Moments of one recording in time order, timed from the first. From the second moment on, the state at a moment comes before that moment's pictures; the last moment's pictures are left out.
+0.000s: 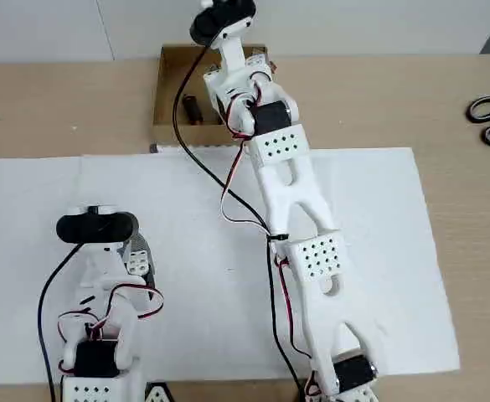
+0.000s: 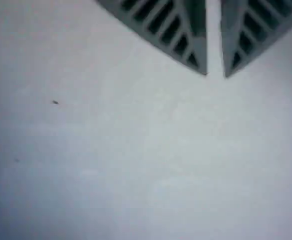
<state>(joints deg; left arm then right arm) -3.1 -103.4 96.5 50.9 8.9 -22.9 65.5 -88.4 57.3 4.2</state>
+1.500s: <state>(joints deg) -3.1 -103.4 96.5 50.9 8.9 -10.8 12.5 -67.8 97.8 0.5</state>
